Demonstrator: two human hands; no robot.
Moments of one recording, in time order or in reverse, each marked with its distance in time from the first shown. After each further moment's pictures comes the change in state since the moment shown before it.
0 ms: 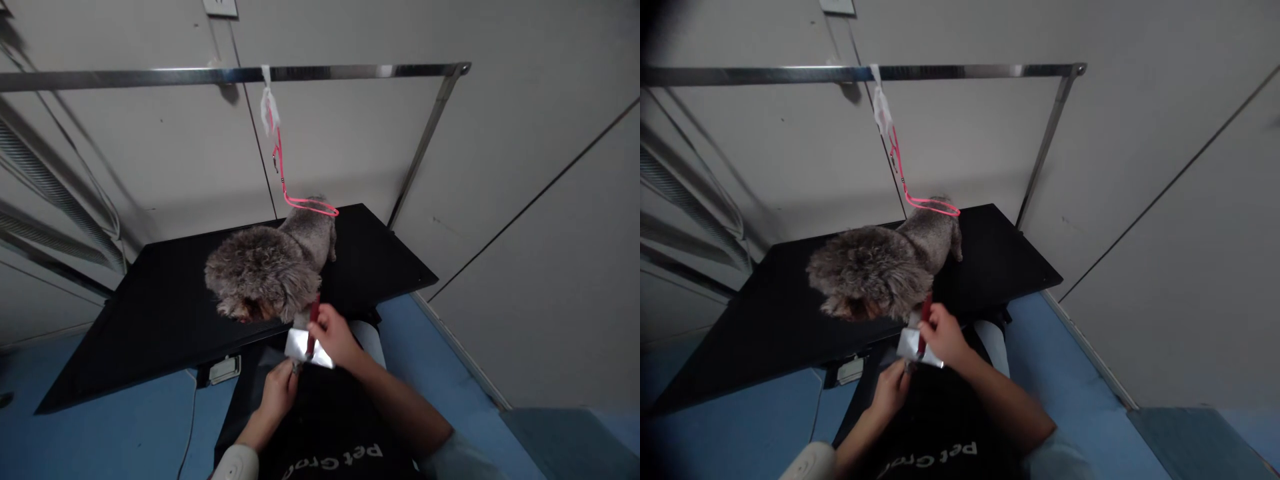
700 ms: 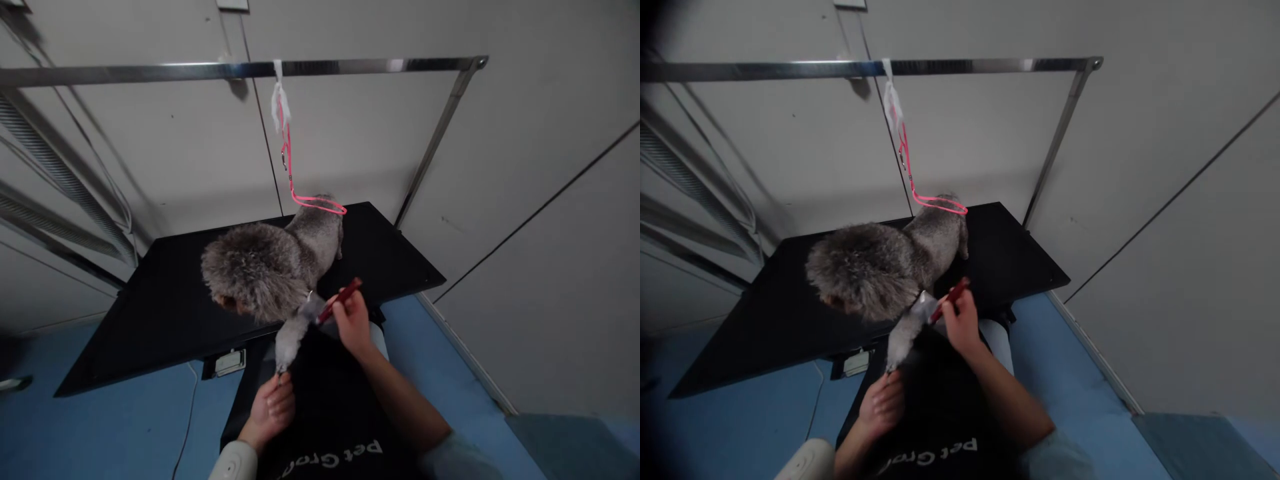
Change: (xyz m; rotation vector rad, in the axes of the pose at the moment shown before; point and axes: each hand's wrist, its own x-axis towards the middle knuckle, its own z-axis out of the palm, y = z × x) left_hand -0.034 0.003 -0.024 -1.540 -0.410 -0.713; right_hand 0.006 0.002 0.005 0.261 0.206 -0.049
